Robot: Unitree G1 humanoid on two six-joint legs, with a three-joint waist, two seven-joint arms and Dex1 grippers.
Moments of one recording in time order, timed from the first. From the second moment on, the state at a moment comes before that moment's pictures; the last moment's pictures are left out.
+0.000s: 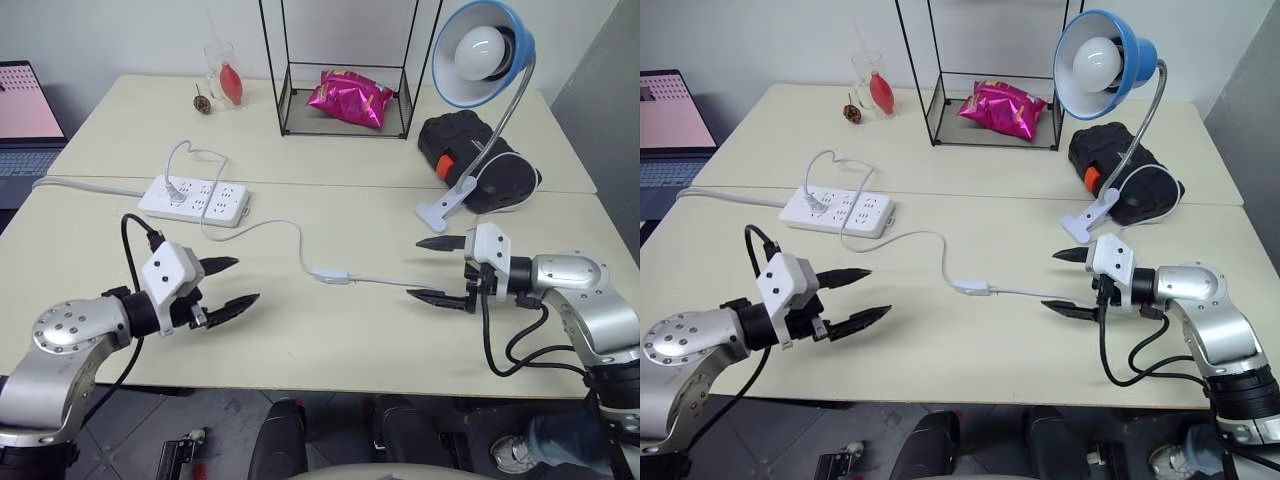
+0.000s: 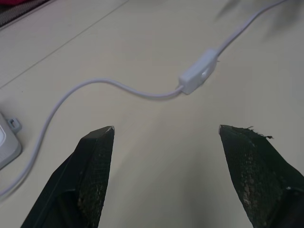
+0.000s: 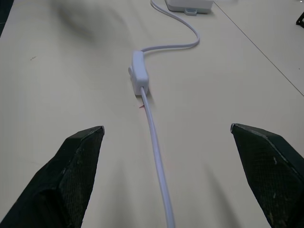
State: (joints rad) left arm 0.03 0.83 0.24 -0.40 -0.44 0.40 -0.93; right arm -0.30 -0.74 0.06 -0.18 0.32 0.25 1.12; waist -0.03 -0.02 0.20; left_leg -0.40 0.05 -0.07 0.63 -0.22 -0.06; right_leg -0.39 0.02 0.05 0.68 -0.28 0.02
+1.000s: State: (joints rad) left arm 0.04 0.88 0.22 -0.39 -0.47 0.33 -1.10; right arm -0.32 -0.78 0.08 -0.36 0.45 0.48 1.11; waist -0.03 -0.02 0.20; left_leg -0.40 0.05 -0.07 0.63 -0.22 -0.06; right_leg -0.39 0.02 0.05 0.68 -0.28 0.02
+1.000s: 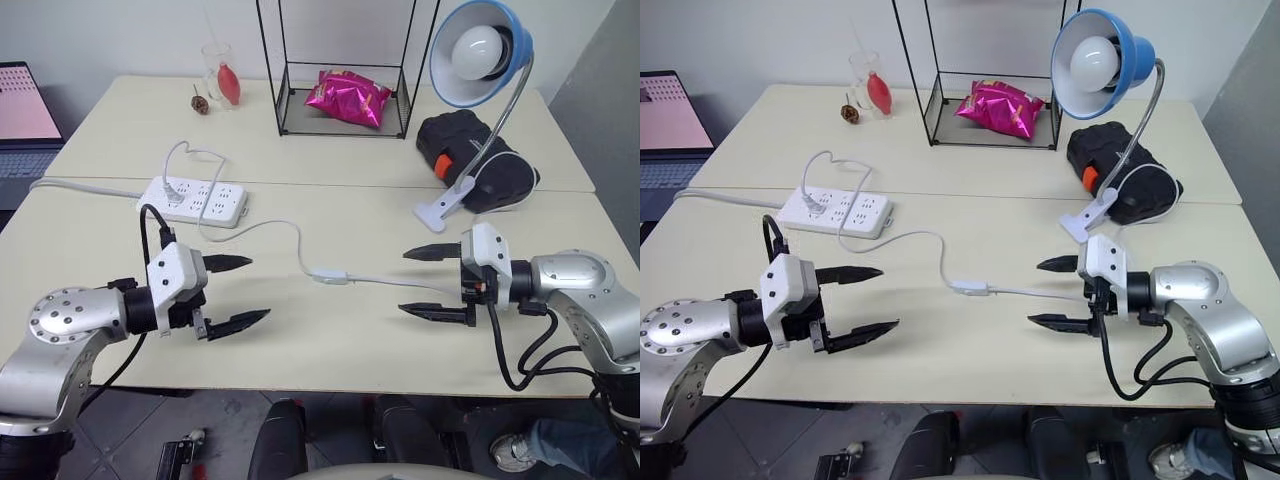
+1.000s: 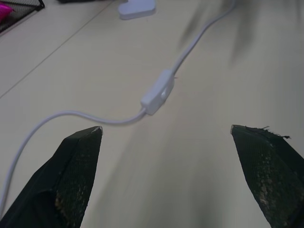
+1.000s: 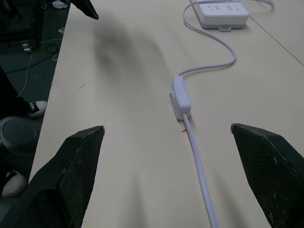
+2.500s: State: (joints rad) left arm 0.06 0.88 0.18 -0.40 -0.44 0.27 -1.10; right arm -0.63 -0.35 0.35 0.39 0.11 0.11 1.11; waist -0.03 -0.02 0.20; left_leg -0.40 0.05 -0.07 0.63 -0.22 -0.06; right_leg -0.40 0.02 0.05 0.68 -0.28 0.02
